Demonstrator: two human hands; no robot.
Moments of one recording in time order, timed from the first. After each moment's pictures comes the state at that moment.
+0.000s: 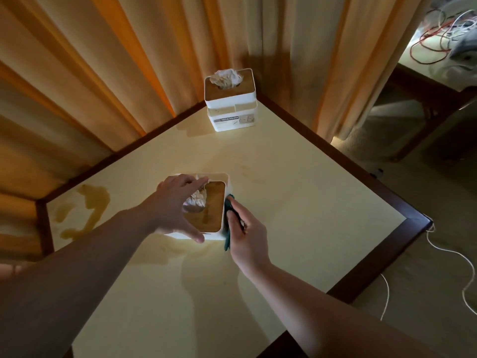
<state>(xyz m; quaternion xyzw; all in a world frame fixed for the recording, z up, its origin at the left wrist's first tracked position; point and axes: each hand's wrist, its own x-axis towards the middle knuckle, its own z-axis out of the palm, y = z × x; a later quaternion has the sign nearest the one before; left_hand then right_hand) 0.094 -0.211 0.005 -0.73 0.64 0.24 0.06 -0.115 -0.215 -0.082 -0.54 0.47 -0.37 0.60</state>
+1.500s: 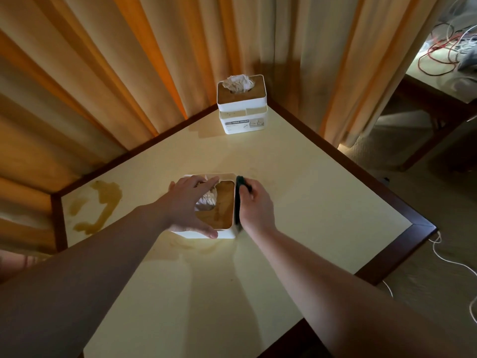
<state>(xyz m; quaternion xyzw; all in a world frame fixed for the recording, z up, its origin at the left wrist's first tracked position) 0.095 -0.206 -0.002 -0.73 0.64 0.23 0.09 -0.093 -0.266 -0.062 -0.59 0.51 -0.32 0.54</state>
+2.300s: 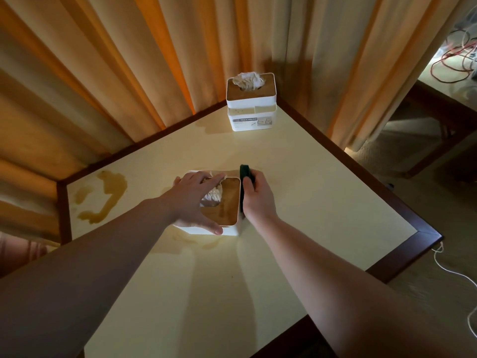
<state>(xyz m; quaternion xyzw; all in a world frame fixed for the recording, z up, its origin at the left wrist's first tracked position) 0.094 -0.204 -0.006 -0.73 0.64 0.23 0.10 -0.082 -0.283 -0.063 -0.60 0.51 -0.28 0.55</state>
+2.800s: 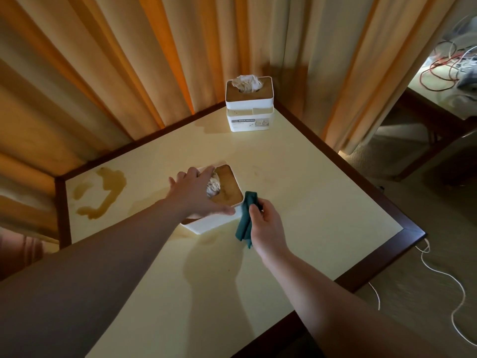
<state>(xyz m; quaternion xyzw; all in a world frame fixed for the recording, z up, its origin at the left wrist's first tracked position) 0.066 -0.210 -0.001 -0.83 0.52 0.18 0.09 -0.135 -0.226 -0.064 -0.54 0.52 -0.29 0.60</state>
